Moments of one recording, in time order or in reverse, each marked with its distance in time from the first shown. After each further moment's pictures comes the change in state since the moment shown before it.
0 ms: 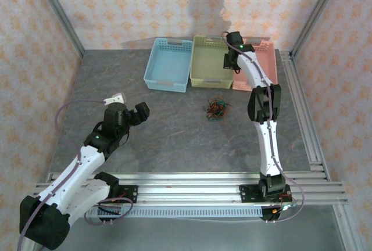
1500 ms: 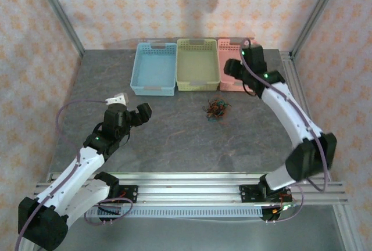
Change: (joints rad) left arm -0.029 -0.020 0.000 0.009 0.028 0.013; right arm 0.108 -1.059 -1.069 0.388 -0.106 0.208
